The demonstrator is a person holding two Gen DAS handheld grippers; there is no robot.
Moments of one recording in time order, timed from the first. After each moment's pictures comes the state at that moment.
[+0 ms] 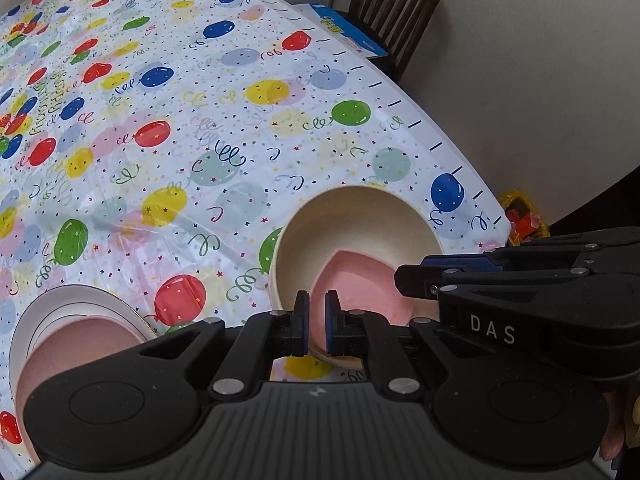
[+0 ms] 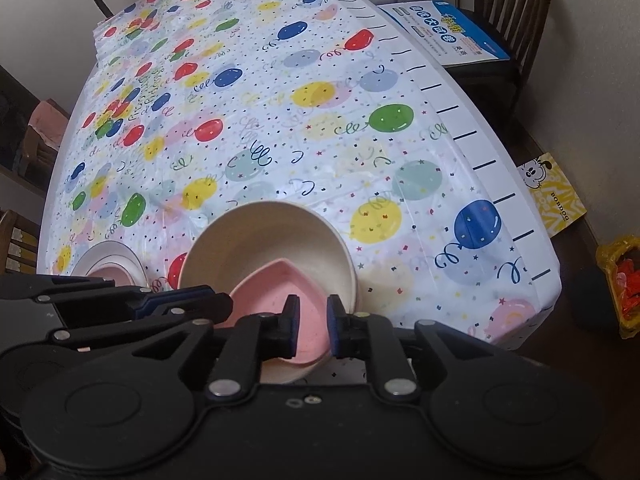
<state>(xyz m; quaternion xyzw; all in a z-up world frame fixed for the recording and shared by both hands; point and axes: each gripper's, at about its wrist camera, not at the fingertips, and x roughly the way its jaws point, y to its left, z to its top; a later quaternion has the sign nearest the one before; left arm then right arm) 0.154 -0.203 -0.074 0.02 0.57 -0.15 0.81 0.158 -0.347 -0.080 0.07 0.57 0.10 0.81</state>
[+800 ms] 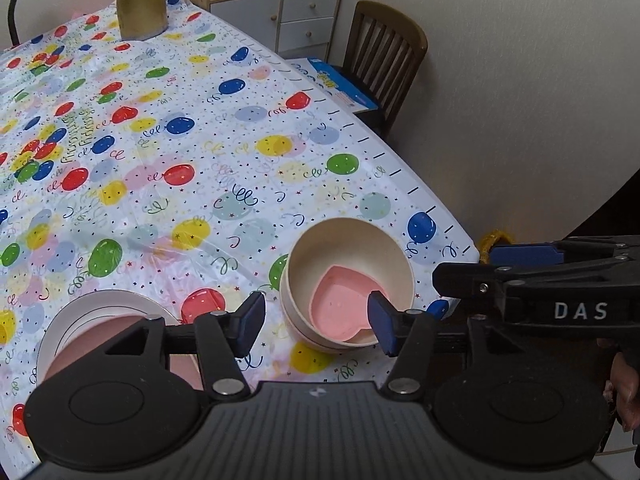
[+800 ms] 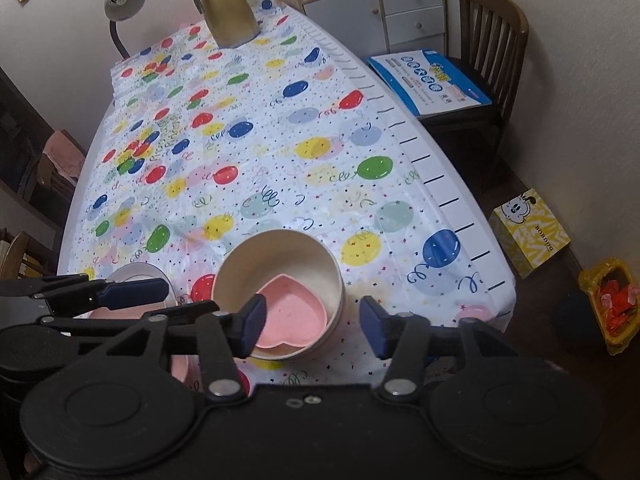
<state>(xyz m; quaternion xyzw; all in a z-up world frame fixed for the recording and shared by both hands) 0.108 -0.178 -0.019 -0.01 0.50 -0.15 0.86 0.113 -0.364 -0.019 0.07 0.51 0.10 0.85</state>
